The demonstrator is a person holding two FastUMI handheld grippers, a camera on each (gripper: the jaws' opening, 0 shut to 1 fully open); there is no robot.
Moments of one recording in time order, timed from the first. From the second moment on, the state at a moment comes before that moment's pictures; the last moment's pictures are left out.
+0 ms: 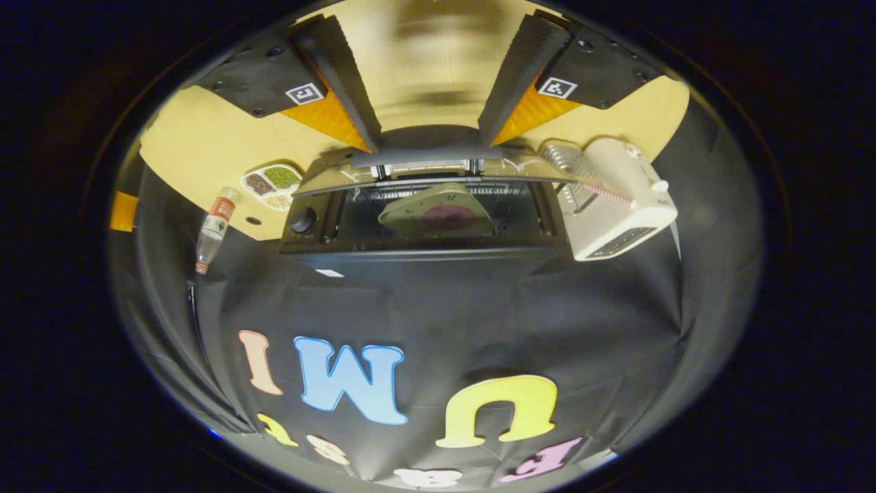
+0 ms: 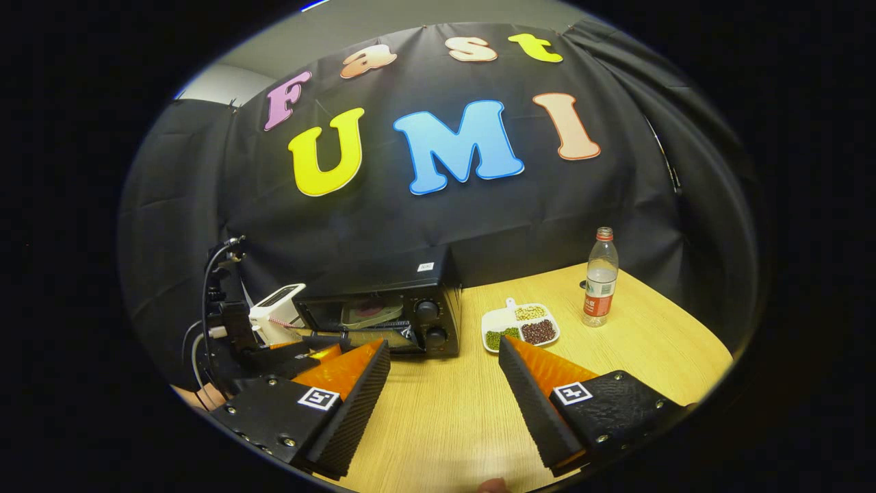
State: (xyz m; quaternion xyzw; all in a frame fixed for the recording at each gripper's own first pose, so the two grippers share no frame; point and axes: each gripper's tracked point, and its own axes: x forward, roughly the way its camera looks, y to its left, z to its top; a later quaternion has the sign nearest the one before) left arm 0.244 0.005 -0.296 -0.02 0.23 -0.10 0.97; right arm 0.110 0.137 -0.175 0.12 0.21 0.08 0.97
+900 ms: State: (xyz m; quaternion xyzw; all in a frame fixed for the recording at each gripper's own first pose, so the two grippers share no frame) left arm 0.116 -0.004 -0.100 -0.05 0.07 -0.05 0.99; right arm 0.055 0.074 -0.088 0.03 0.09 0.09 0.99
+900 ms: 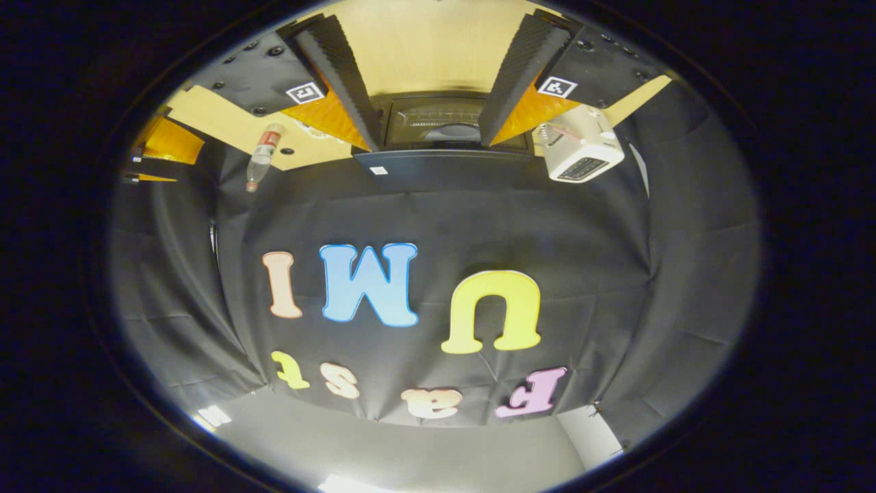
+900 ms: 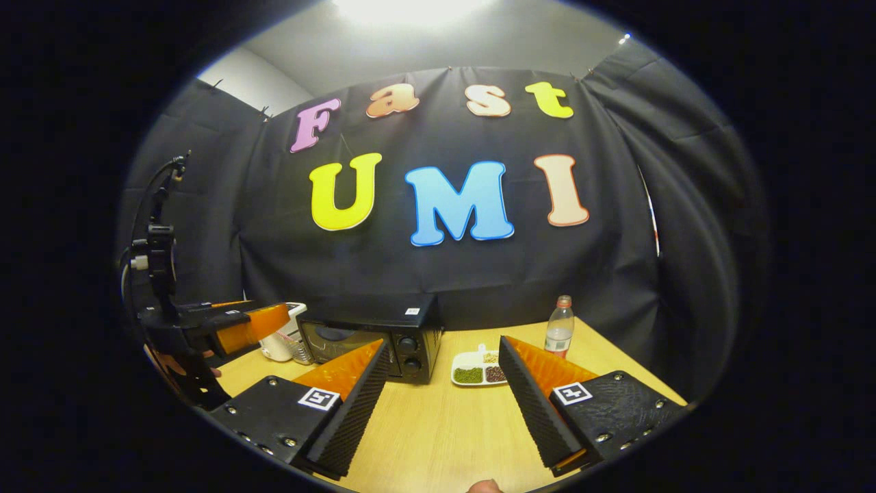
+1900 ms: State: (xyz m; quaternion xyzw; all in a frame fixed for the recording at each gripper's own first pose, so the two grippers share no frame) left arm -0.015 0.056 -0.044 -0.05 0.05 0.01 1.00; right arm 0.032 0.089 -0.055 0.01 0.05 0.10 0.99
